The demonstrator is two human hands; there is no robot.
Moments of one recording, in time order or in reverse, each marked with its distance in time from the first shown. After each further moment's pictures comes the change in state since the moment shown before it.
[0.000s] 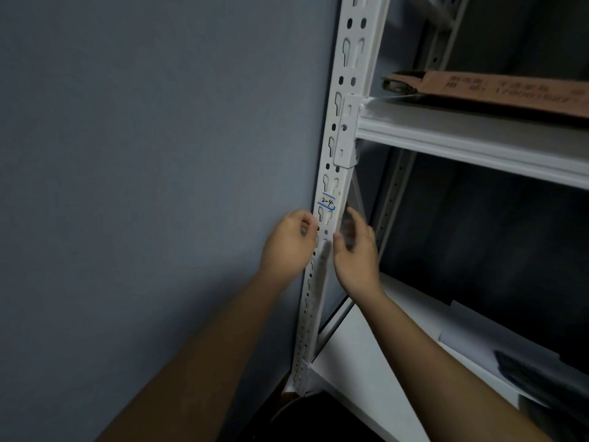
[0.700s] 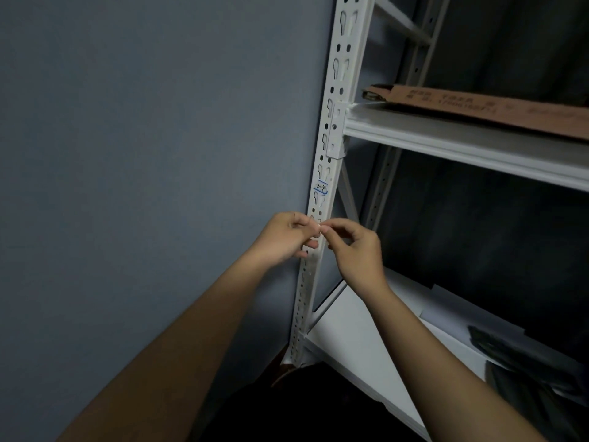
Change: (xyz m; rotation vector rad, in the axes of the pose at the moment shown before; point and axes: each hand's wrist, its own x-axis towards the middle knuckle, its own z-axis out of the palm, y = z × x) left_hand -0.078 0.049 -0.053 -0.374 -0.294 -0.215; right_hand -0.077 -0.055 -0.042 0.024 -0.065 -0.163
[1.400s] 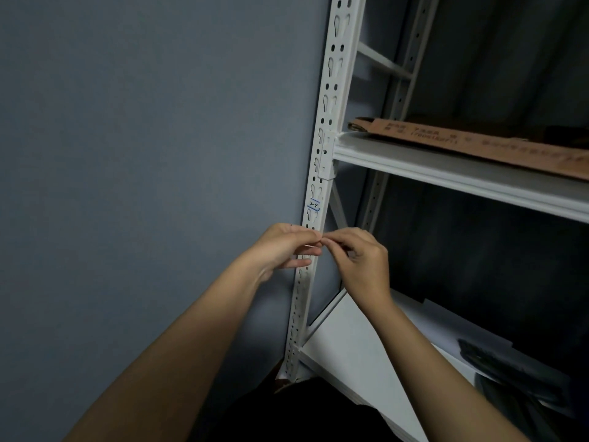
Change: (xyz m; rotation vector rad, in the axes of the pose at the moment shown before) left_hand -0.030 0.036 0.001 -0.211 -0.094 -0.132; right_hand -0.014 -0.026 -0.032 -0.290 0.111 -0.412
